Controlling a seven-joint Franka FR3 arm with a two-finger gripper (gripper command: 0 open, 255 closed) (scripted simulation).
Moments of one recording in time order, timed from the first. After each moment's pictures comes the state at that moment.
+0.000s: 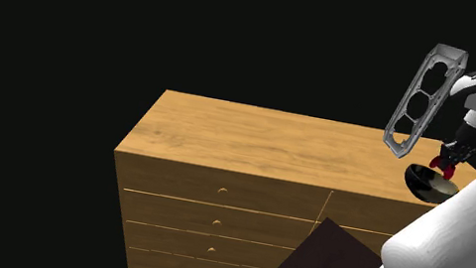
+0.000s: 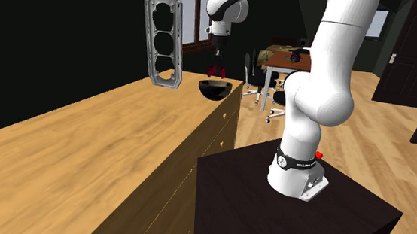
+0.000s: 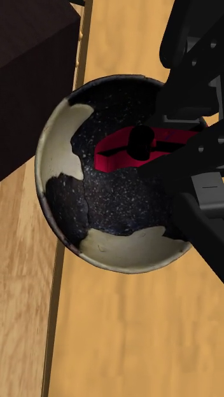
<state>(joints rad) -0.39 -0.13 -1.08 -2.08 -0.10 1.97 -0.77</state>
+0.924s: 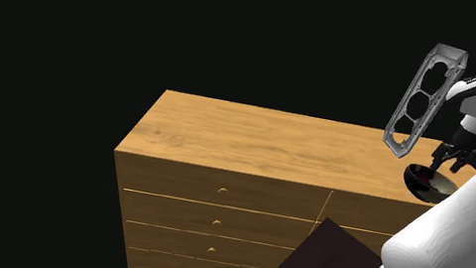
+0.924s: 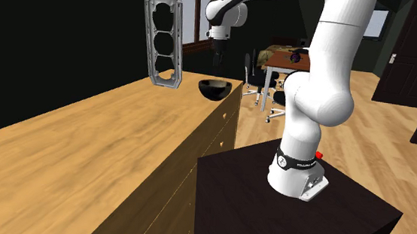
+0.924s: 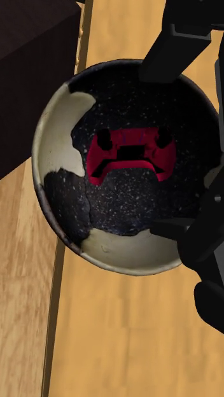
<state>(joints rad) -0.38 -0.10 -1.10 -2.11 -0.08 2.02 -0.79</state>
